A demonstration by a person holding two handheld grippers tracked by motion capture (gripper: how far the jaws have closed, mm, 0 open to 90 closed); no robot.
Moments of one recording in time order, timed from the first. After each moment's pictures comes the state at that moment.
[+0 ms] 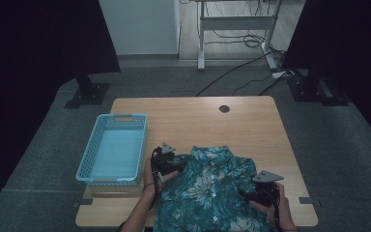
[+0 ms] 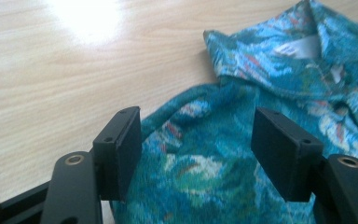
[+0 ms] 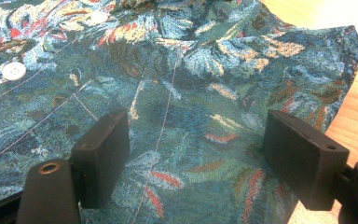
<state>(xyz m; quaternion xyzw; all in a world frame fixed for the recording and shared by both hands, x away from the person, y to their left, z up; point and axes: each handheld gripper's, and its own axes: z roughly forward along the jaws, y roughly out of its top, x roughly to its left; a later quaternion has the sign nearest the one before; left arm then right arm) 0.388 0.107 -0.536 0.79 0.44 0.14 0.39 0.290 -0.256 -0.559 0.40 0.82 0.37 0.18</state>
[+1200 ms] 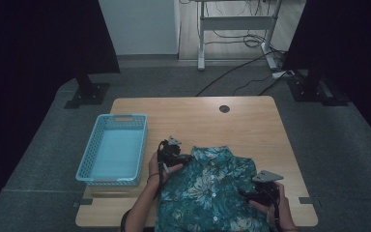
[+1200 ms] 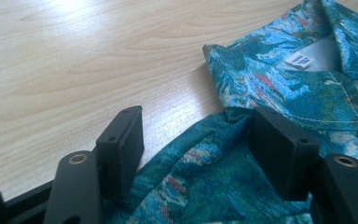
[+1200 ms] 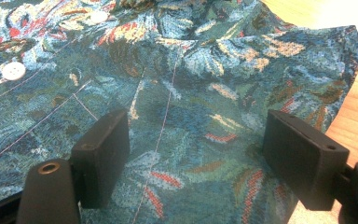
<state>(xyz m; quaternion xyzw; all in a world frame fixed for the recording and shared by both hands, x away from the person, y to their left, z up) 0.423 0.091 -0.545 0.82 0.42 0.11 0.38 0.291 -0.257 -0.558 0.40 0.82 0.37 0.18</state>
